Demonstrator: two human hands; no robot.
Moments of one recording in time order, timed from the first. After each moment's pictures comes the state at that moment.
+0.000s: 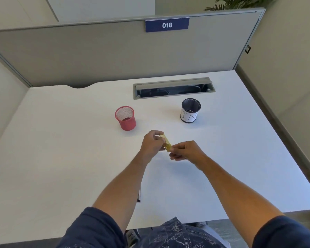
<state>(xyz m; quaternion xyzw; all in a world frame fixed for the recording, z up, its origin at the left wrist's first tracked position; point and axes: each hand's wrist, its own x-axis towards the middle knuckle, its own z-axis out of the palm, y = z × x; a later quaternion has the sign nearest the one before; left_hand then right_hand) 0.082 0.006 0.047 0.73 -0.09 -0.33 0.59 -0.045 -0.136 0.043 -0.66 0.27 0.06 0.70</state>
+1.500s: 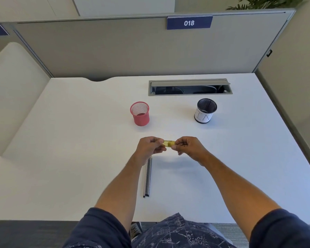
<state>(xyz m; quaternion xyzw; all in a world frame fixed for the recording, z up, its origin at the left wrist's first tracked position) 0.097 0.075 0.033 0.67 -0.05 -0.37 0.65 -0.012 -0.116 0.039 -0.72 0.22 0.05 0.66</state>
